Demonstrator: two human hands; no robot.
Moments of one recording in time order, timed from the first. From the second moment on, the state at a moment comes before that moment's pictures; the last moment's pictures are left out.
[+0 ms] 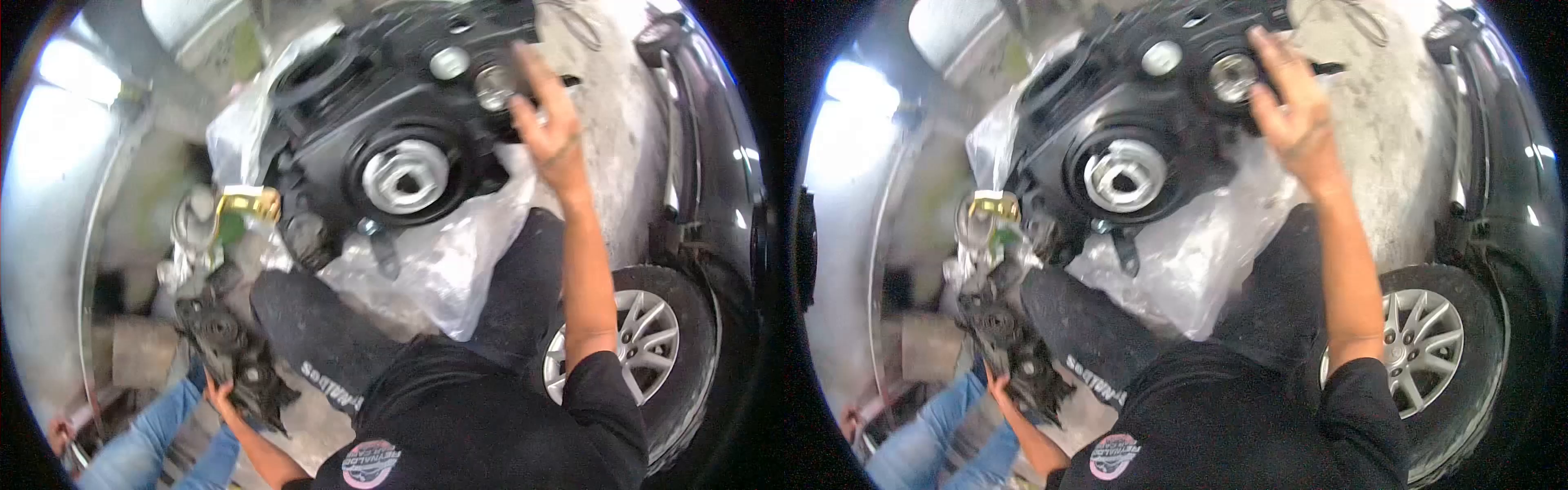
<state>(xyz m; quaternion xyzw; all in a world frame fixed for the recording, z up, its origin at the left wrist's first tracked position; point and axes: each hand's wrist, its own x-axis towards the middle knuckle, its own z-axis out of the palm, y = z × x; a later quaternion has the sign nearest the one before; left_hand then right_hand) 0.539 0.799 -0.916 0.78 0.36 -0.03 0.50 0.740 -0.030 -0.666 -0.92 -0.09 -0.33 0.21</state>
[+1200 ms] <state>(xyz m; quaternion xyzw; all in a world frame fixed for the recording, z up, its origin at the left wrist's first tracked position) 0.569 0.764 -0.872 0.76 0.28 -0.02 0.58 0.723 -0.006 -0.671 -0.92 -0.23 -0.32 -0.04</state>
